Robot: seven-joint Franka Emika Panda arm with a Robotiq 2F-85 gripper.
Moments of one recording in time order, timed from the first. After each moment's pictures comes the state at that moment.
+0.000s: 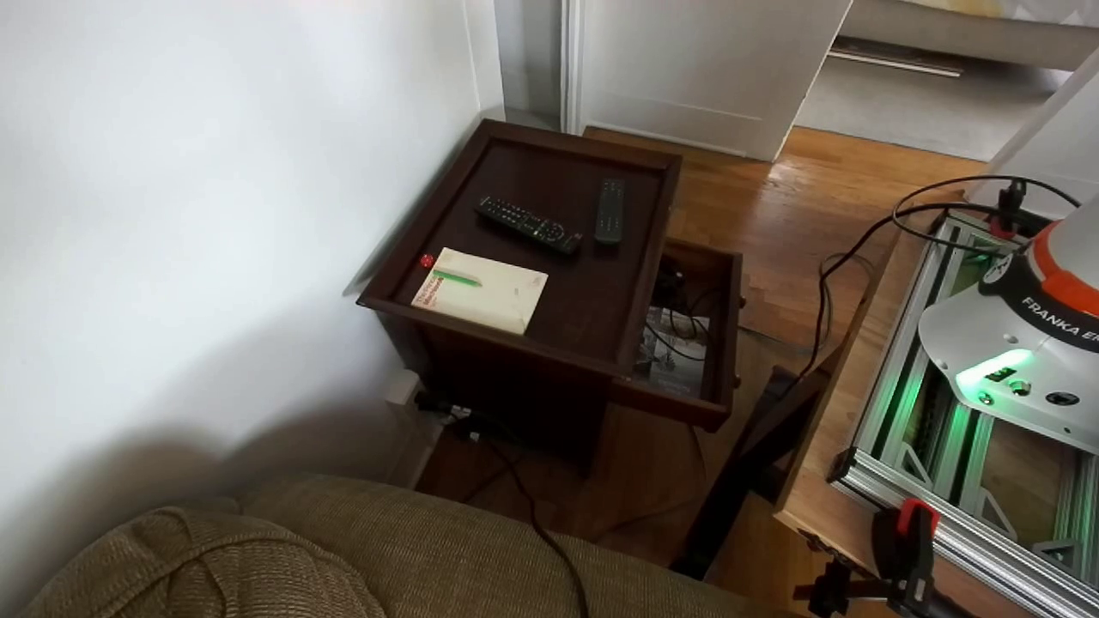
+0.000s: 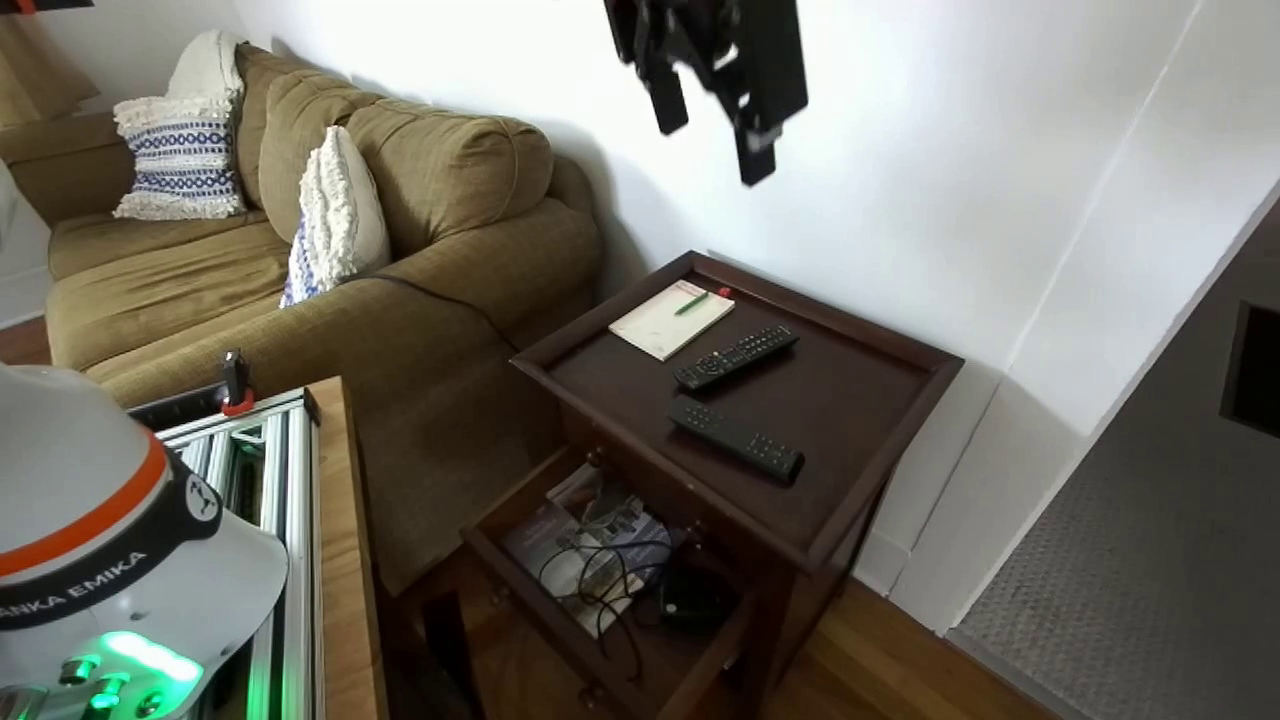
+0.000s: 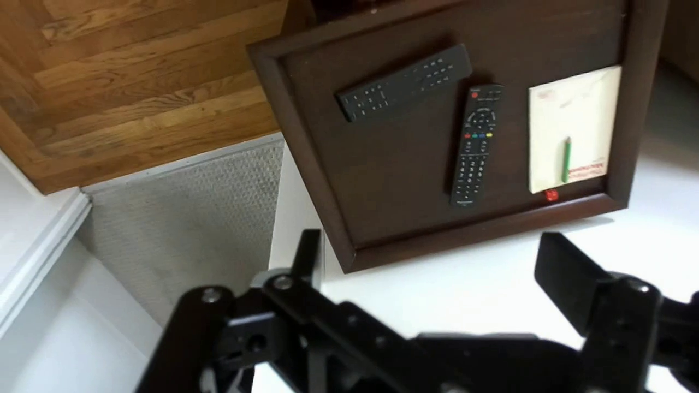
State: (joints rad) arm -0.05 -0.52 -0.16 -2.57 0.07 2.36 -0.33
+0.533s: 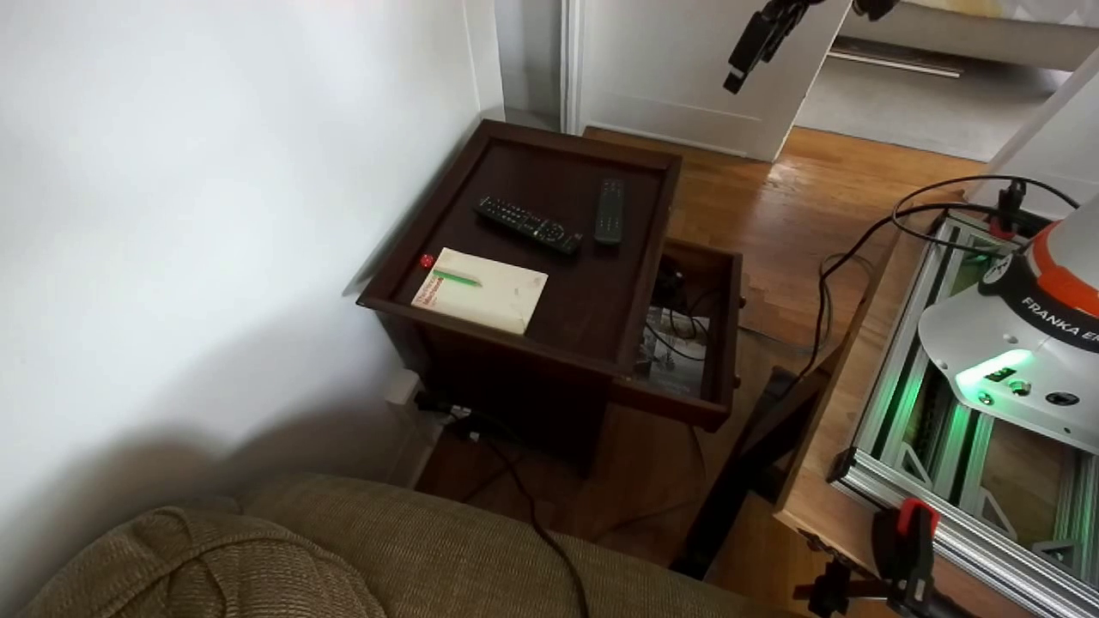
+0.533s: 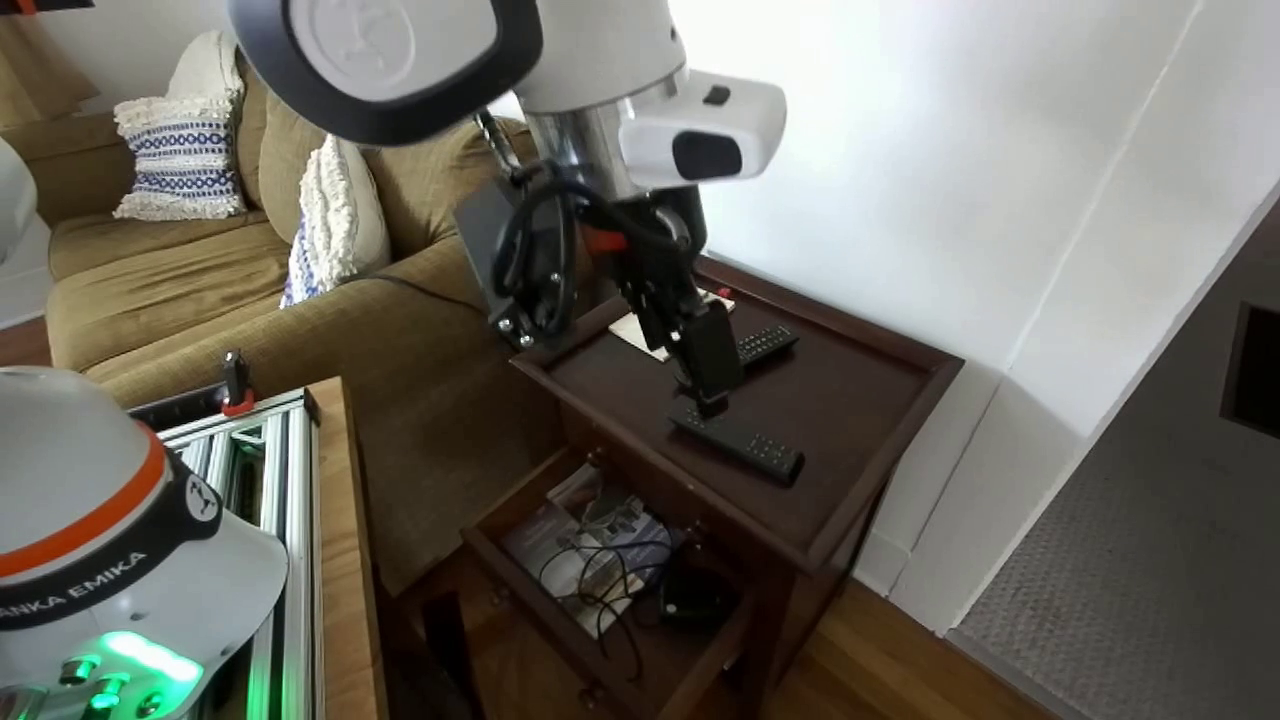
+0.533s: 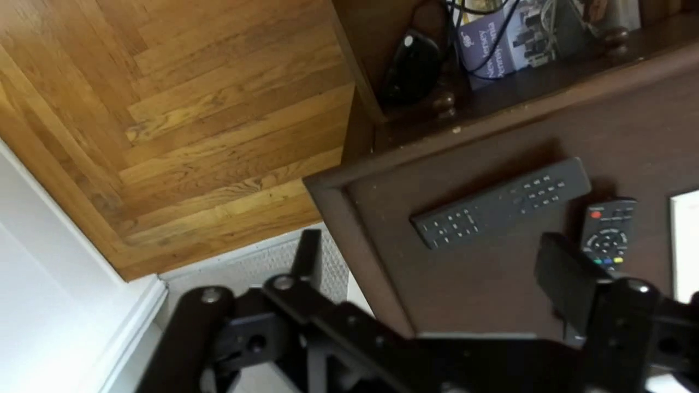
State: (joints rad) arm -0.16 -0.30 -0.10 -2.78 -0.13 2.70 -0.13
